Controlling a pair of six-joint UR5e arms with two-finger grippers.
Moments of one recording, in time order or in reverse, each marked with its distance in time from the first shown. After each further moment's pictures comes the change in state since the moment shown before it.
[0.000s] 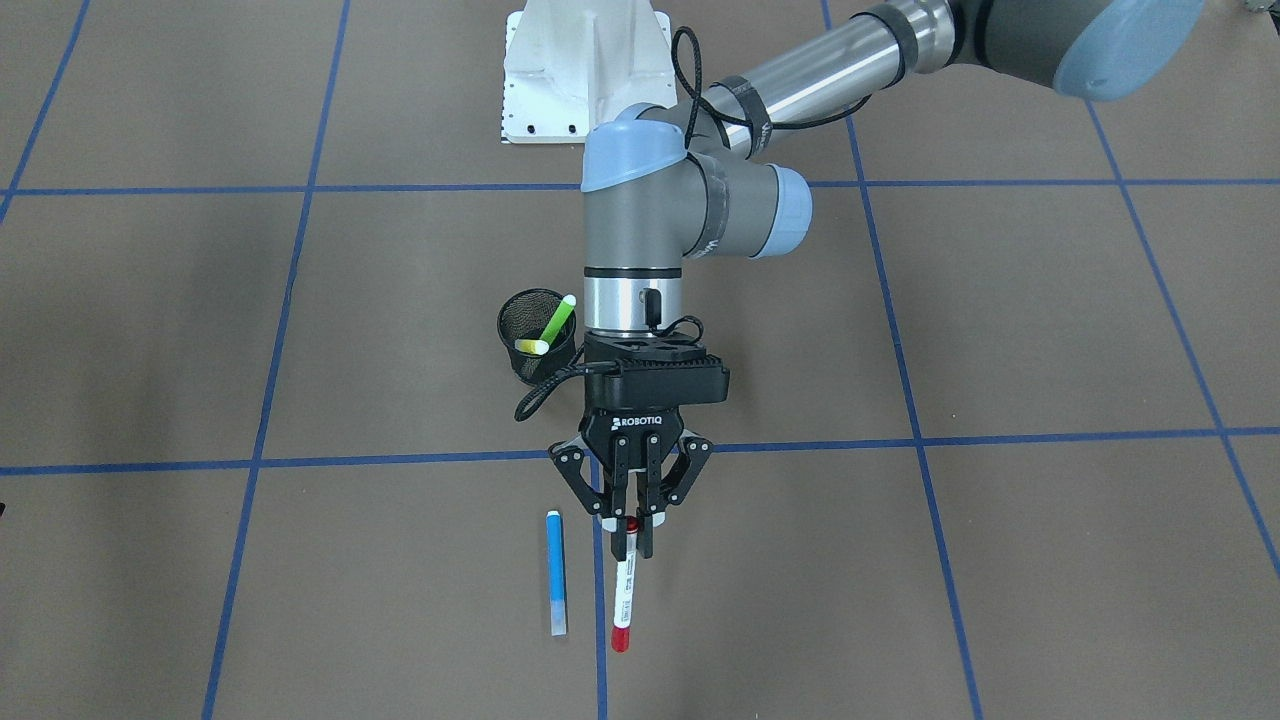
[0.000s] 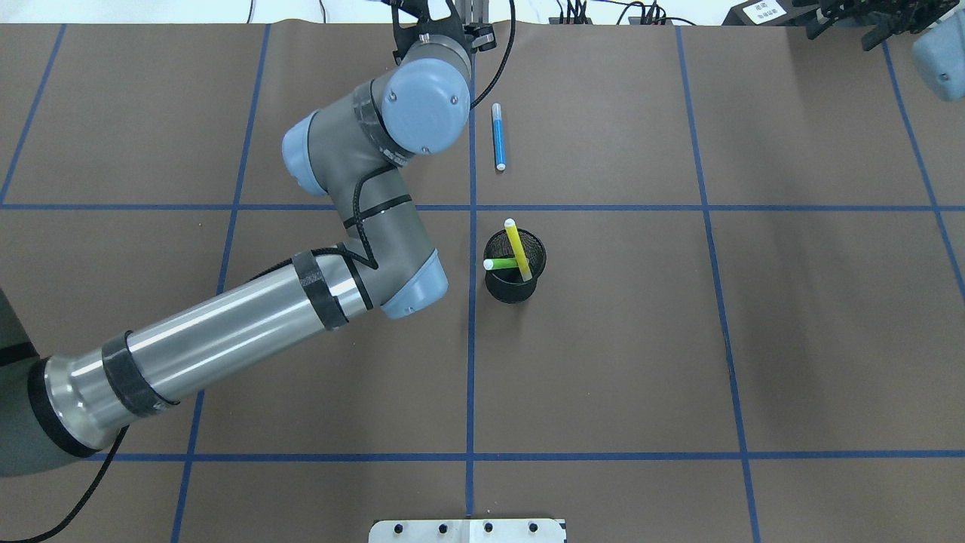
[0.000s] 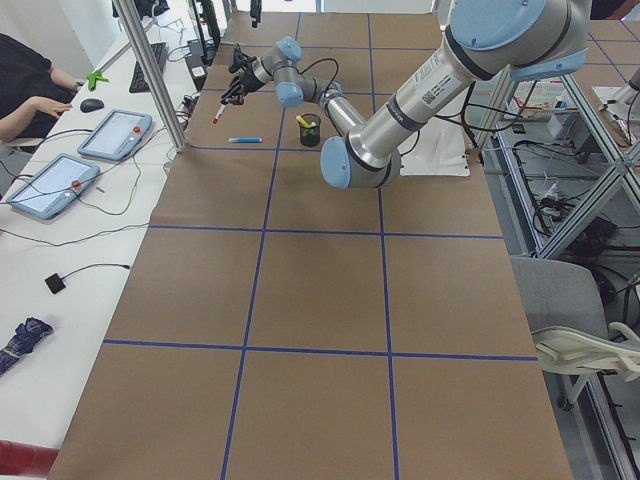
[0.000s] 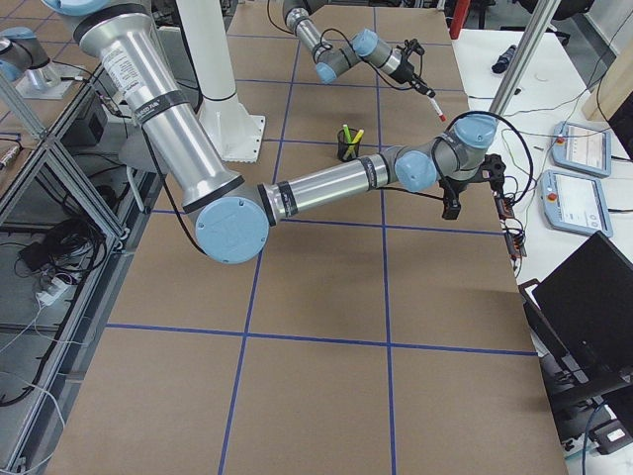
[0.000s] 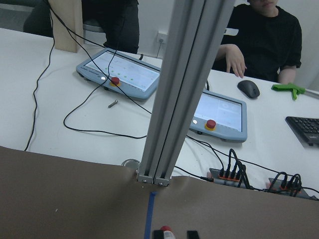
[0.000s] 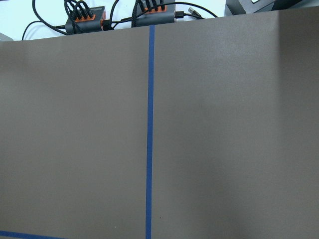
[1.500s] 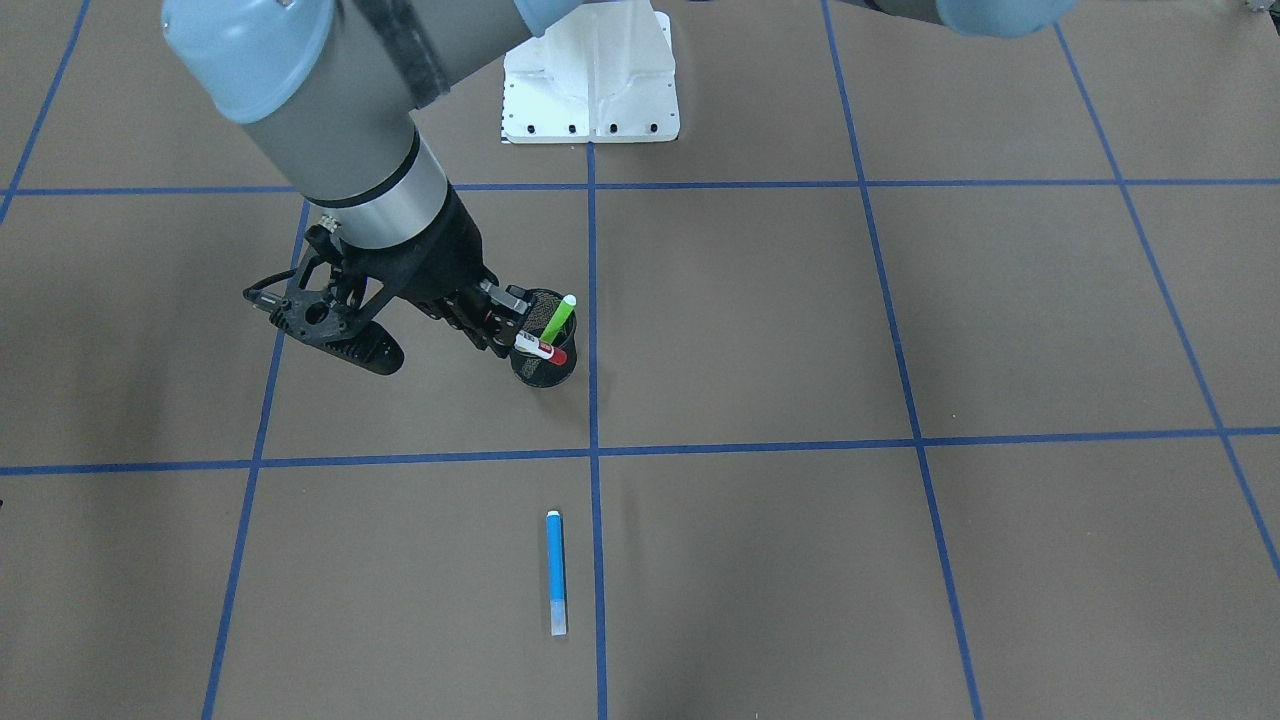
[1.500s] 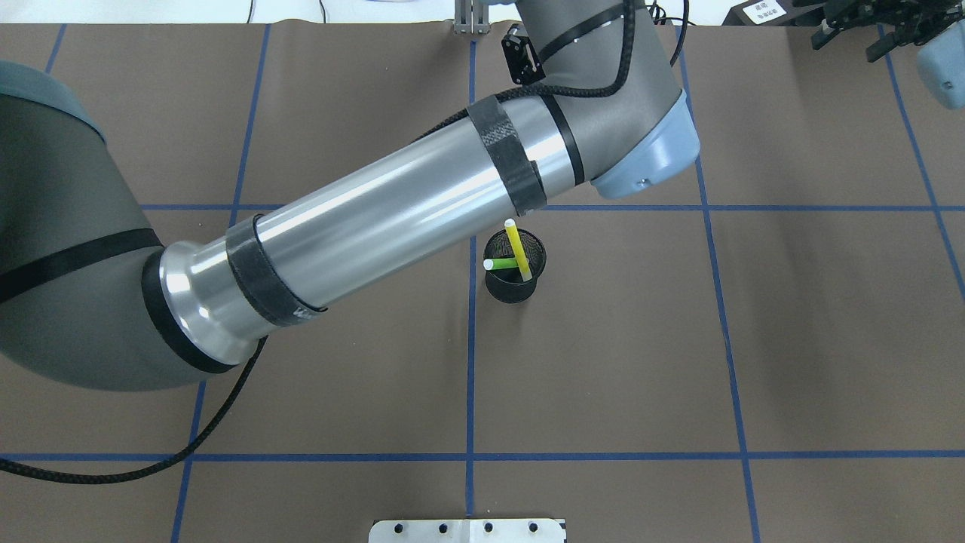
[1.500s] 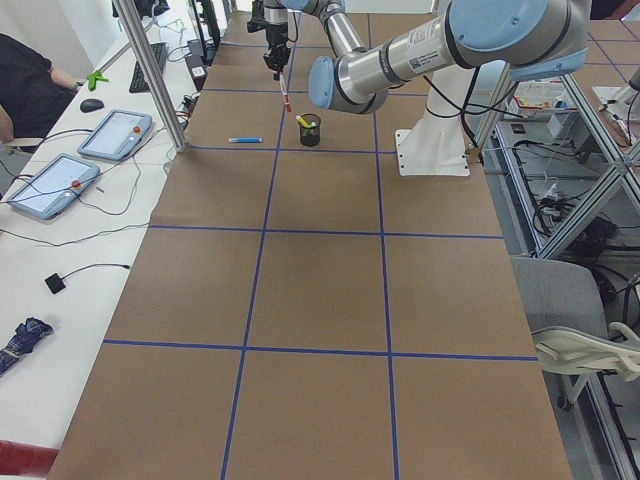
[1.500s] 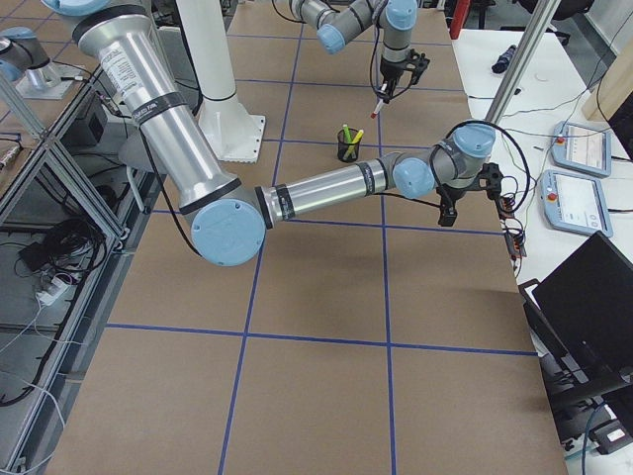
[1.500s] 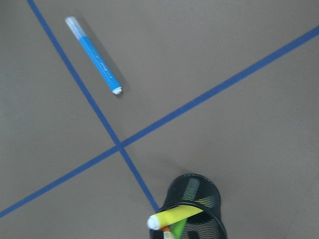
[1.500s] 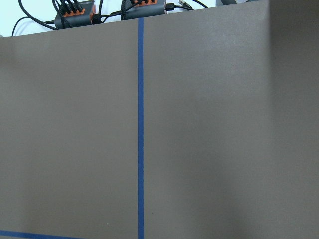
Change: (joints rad) left arm -0.093 -0.498 0.172 0.921 -0.839 0.828; right arm 0.001 -0.017 -0.007 -0.009 0.014 0.002
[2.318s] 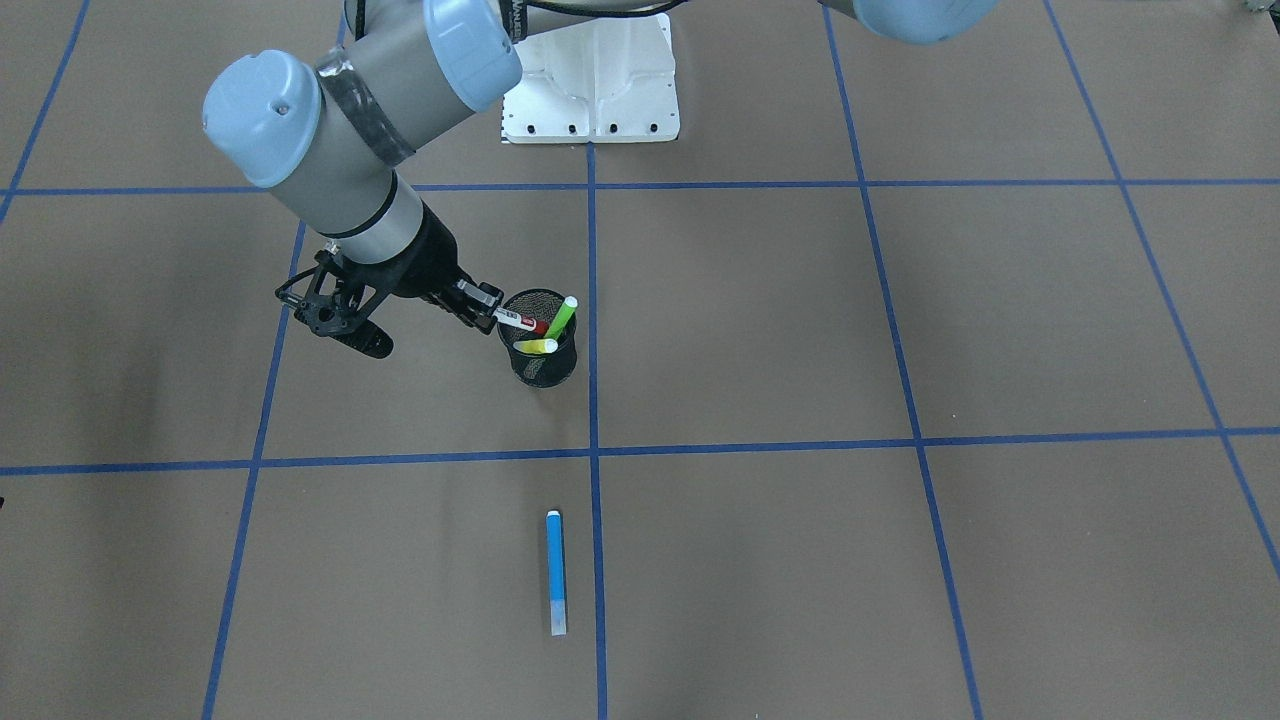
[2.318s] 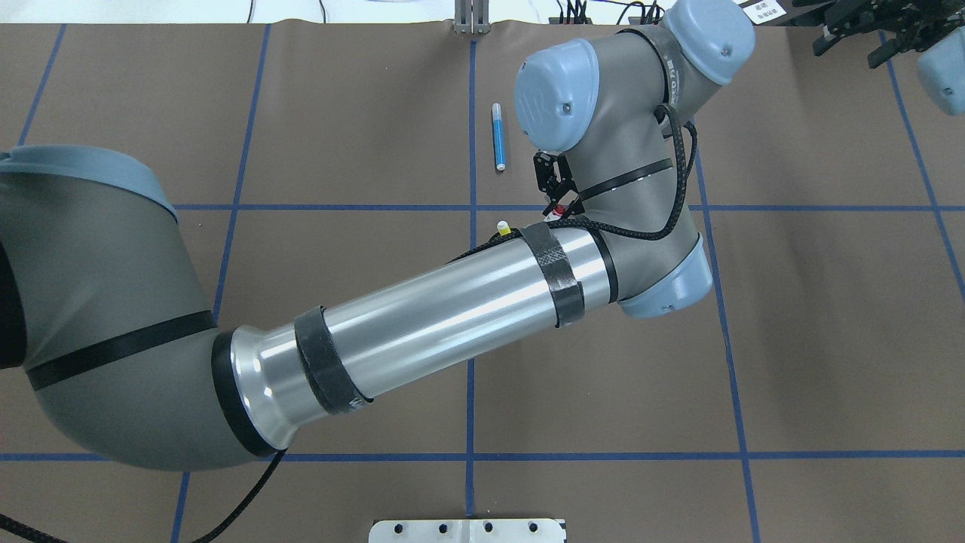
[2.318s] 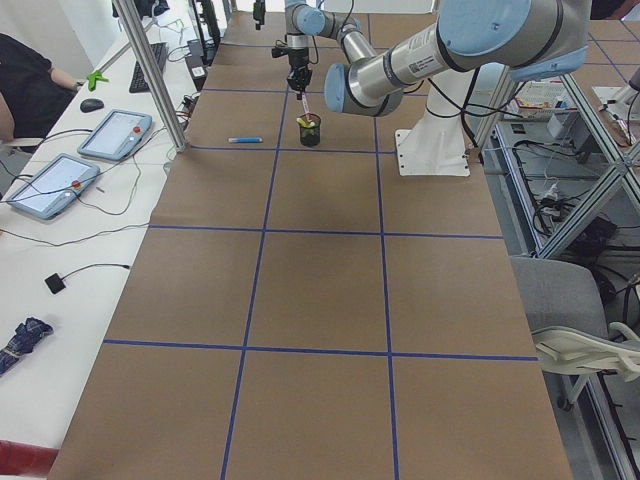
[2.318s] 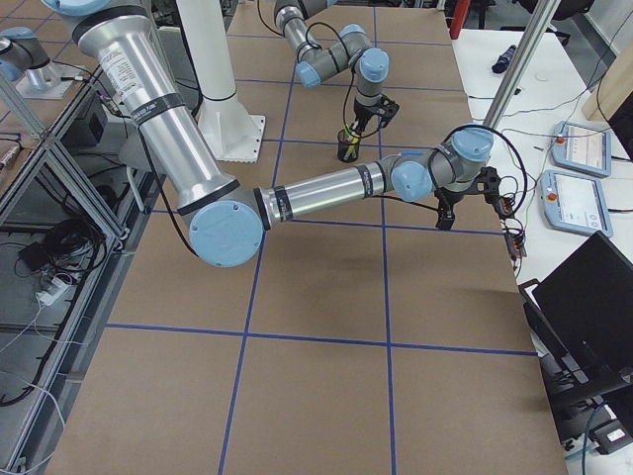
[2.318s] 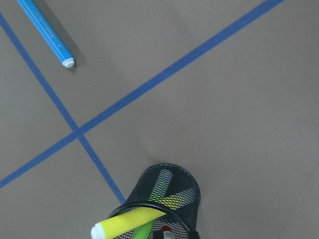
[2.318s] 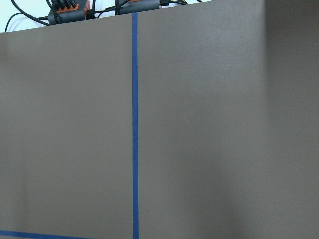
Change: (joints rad) left arm 0.152 -0.013 0.151 -0.059 0.033 -0.017; right arm -0.002 -0.011 -0.003 0.001 -0.002 -0.002
